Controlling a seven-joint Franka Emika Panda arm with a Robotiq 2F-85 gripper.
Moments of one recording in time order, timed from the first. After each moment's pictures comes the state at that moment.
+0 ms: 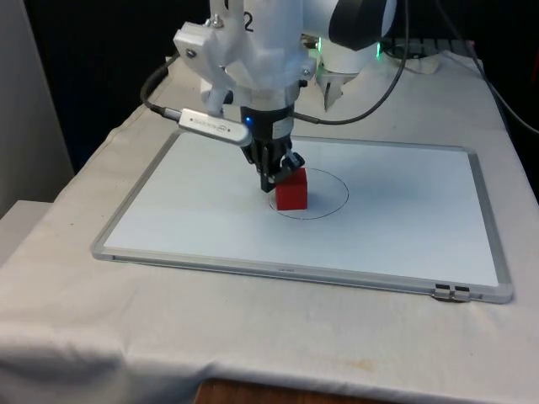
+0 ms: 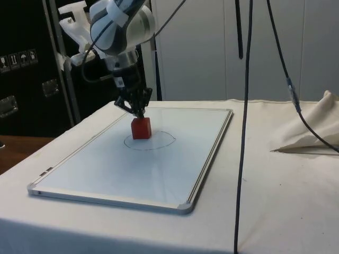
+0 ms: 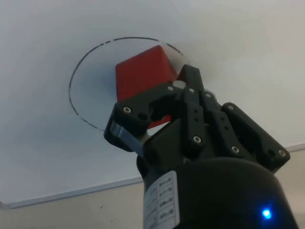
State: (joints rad) arm 0.31 0.75 -0.52 -1.63 0.31 2.13 0.29
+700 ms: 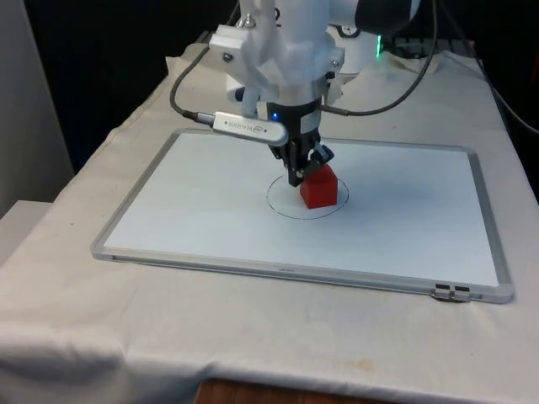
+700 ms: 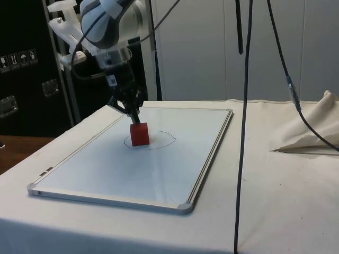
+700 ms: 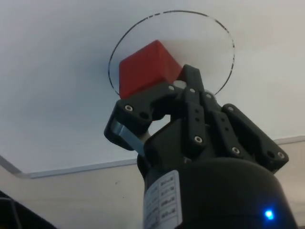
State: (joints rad) arm 0.32 0.72 -0.49 -1.60 0.31 2.04 0.33
